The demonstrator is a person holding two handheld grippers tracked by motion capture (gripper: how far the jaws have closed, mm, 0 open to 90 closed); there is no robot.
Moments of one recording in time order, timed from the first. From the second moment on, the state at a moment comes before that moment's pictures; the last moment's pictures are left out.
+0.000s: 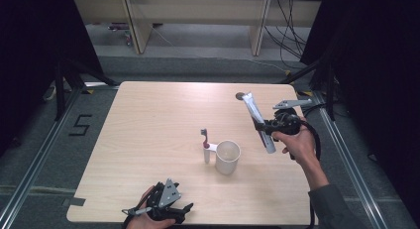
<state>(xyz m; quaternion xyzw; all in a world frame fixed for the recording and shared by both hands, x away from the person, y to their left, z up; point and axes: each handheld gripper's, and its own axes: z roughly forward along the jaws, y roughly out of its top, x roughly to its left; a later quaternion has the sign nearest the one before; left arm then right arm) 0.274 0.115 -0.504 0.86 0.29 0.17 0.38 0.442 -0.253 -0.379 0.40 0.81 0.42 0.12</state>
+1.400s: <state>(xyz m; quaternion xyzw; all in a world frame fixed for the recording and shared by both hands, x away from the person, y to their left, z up) 0.275 0.118 -0.504 0.86 0.29 0.18 0.39 0.423 -0.175 -0.385 0.32 0.76 0.55 0.10</state>
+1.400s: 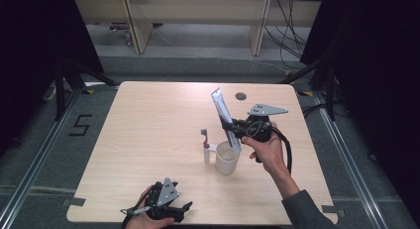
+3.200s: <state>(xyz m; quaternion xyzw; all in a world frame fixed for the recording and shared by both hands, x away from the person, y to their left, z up) 0.274 0.117 -0.504 0.86 0.30 0.18 0.39 0.414 -0.164 -0.437 0.30 0.78 0.55 0.09</state>
